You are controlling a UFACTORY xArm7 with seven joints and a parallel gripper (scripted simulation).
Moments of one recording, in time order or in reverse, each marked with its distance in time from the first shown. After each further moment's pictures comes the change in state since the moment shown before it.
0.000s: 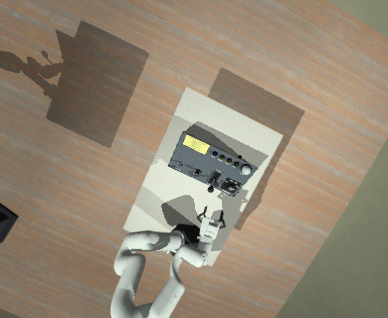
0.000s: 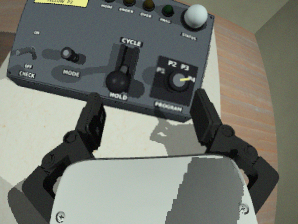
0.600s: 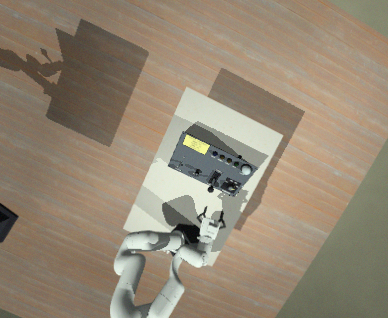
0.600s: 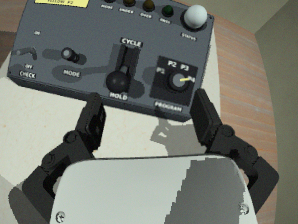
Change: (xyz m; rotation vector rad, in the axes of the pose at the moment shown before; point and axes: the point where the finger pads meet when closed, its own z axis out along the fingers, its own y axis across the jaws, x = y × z) arm 0.001 0.000 -0.001 0.000 0.000 0.000
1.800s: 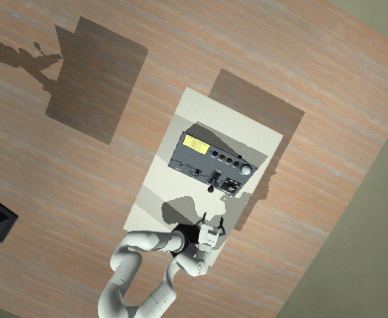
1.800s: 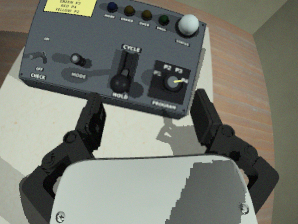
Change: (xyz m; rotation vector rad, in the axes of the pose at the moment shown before) arm 0.029 0.004 -0.035 0.000 0.000 0.000
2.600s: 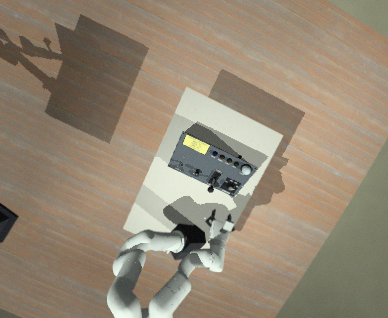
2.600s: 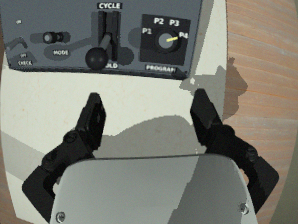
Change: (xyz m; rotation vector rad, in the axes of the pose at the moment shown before) arm -0.031 0.042 0.027 0.044 -0.381 0.202
